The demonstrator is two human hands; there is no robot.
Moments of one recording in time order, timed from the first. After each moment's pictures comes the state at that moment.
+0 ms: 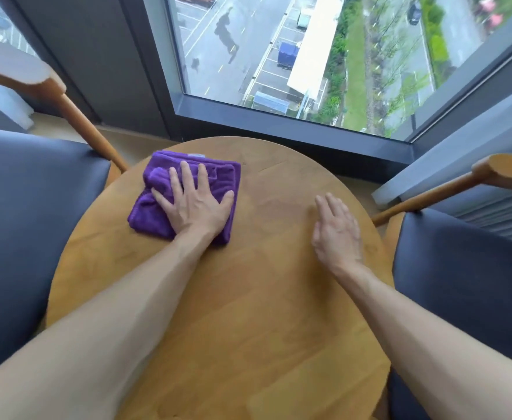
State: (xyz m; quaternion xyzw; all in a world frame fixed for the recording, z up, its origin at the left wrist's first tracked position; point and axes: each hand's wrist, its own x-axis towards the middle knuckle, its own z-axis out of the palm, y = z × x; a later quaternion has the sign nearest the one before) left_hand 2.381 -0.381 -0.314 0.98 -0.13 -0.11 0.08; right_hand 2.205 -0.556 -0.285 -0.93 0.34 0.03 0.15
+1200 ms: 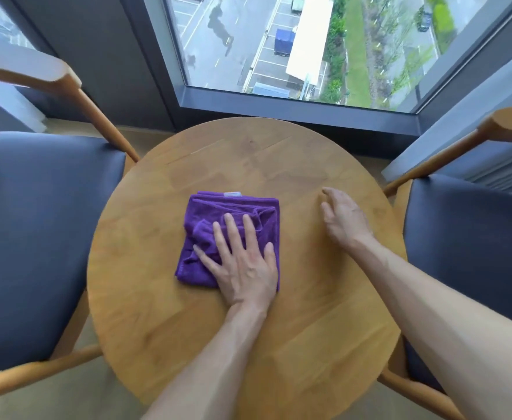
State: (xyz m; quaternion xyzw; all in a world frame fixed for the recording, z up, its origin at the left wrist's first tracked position) left_hand 2.213 -0.340 -0.319 0.97 -0.19 -0.05 0.12; right_hand 2.184 -0.529 -0.270 -0.88 0.39 0.06 0.27
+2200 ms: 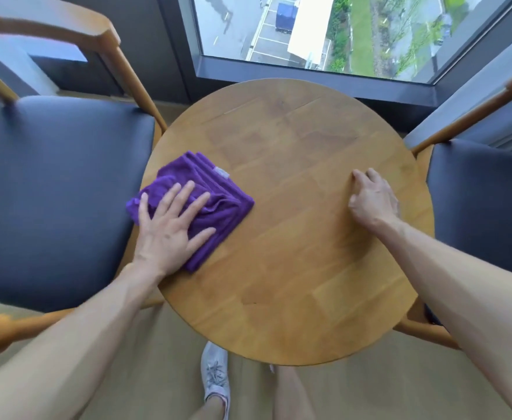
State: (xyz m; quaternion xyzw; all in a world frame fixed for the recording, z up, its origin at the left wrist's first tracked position) left_hand 2.325 -0.129 -0.319 0.91 -0.40 -0.06 0.02; right_hand 2.154 -0.482 -0.283 -0.89 0.43 0.09 0.15
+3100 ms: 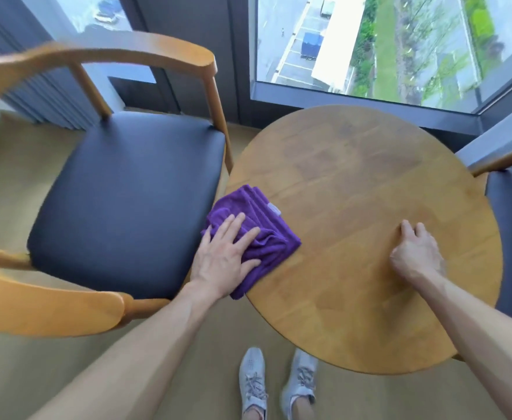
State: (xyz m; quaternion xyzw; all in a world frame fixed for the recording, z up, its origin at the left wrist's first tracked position) left_hand 2.316 -0.064 -0.287 0.91 -0.38 -0.16 0.02; right_hand 2.146 -0.379 -0.271 -0.84 0.50 0.16 0.12
